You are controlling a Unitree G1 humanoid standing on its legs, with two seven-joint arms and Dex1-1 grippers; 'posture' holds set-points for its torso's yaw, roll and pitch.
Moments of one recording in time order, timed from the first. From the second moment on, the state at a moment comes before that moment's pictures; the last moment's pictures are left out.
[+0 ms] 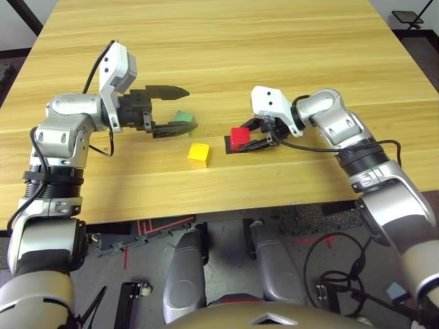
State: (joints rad) left arm -0.73 0.71 0.01 0.21 -0.40 0.30 -1.33; right arm -0.98 -0.45 0.38 0.51 0.01 0.15 1.34
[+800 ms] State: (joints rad) left arm -0.76 0.70 0.00 0.27 -0.39 0.28 -1.33; right arm -1.05 -0.48 0.32 0.50 0.07 0.29 1.44
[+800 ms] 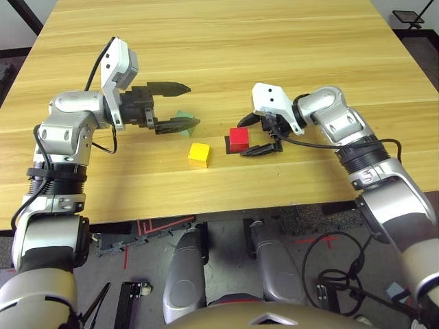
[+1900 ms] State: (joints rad) left arm -0.87 0.69 -0.02 0.73 -0.22 -0.05 -1.42; right arm -0.82 -0.77 0.08 0.24 0.30 0.46 1.47
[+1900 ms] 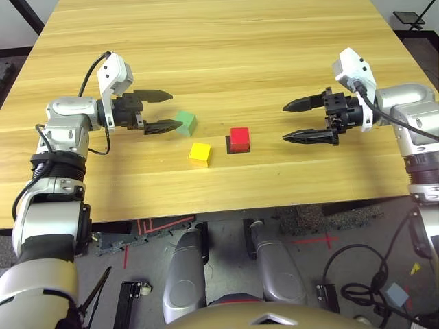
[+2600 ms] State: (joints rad) left arm -1.04 0.55 -0.07 1.09 -0.08 -0.28 -1.39; right arm -0.80 -0.77 0.07 0.16 0.36 0.51 1.42
